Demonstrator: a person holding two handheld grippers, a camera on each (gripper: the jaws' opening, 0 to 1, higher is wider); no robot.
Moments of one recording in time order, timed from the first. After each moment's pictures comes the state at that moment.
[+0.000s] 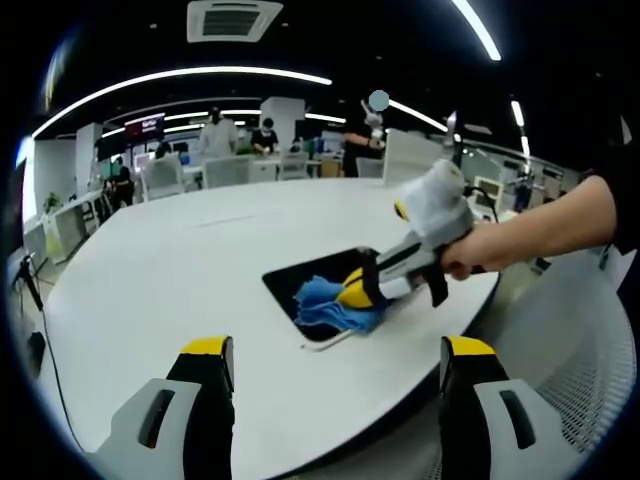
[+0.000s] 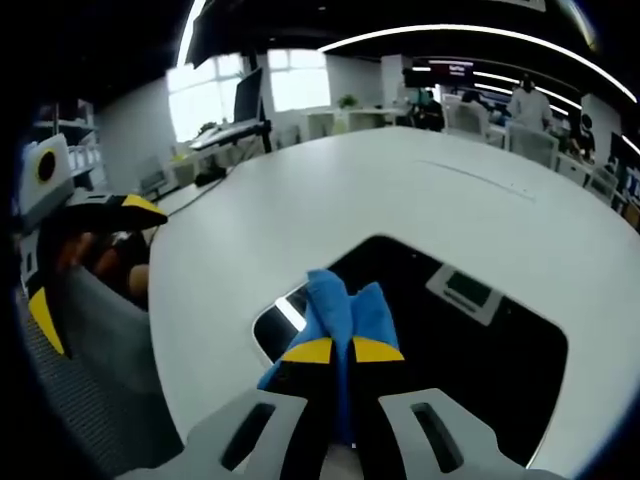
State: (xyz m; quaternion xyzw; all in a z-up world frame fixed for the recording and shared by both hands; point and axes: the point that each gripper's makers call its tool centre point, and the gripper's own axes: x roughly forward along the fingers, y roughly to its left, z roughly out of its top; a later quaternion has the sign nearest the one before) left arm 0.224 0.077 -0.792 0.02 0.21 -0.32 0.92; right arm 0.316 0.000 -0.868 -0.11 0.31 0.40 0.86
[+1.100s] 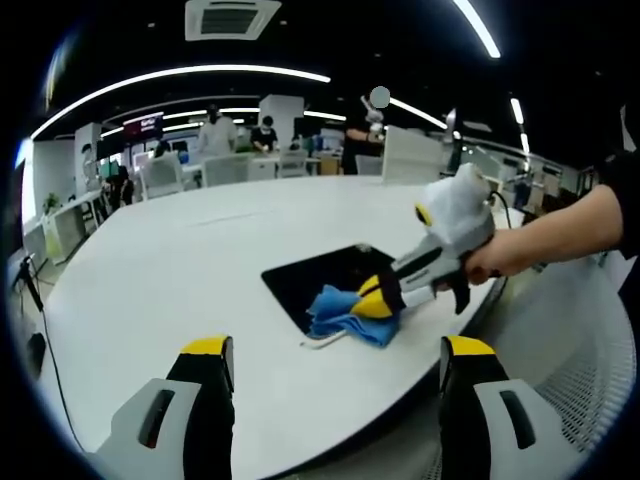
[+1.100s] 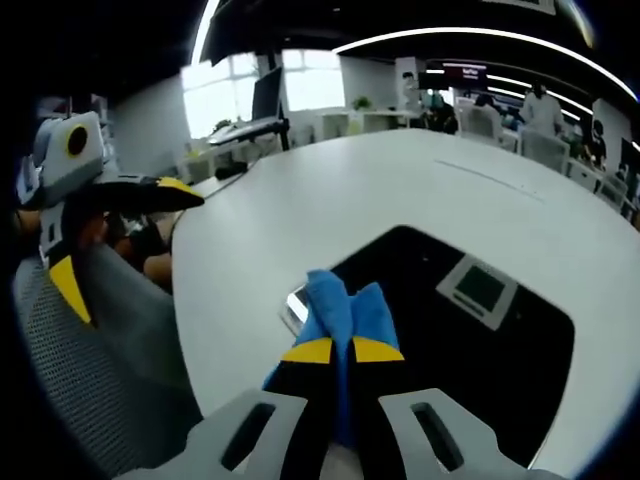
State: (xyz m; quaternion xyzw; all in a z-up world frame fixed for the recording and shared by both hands) left arm 0.224 0.077 -0.793 0.03 0.22 -0.32 0.92; right arm 0.289 0.000 -0.867 -0.11 0.30 0.43 0.84
